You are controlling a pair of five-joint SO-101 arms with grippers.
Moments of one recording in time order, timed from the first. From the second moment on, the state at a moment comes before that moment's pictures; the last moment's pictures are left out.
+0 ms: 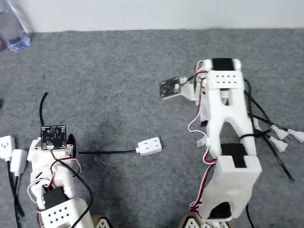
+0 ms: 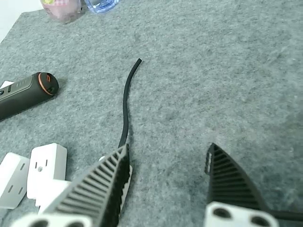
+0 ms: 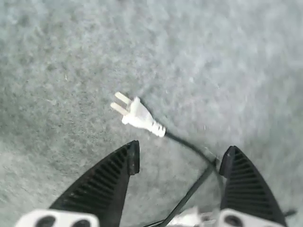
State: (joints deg) left arm -28.4 -86.7 97.1 36.0 -13.1; right arm -2.5 20.3 -19.3 100.3 85.8
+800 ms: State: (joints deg) left arm -28.4 -86.7 97.1 36.0 -13.1; right arm 4.9 20.0 -19.2 100.4 17.0
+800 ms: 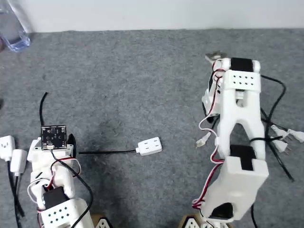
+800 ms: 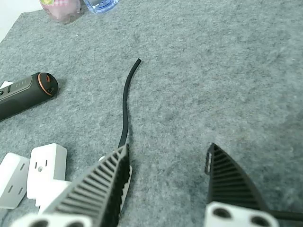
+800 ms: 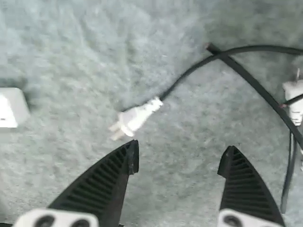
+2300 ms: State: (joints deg) left arm -28.4 -86.7 97.1 36.0 -13.1; right arm 2.4 -54.9 27.5 98.8 13.2
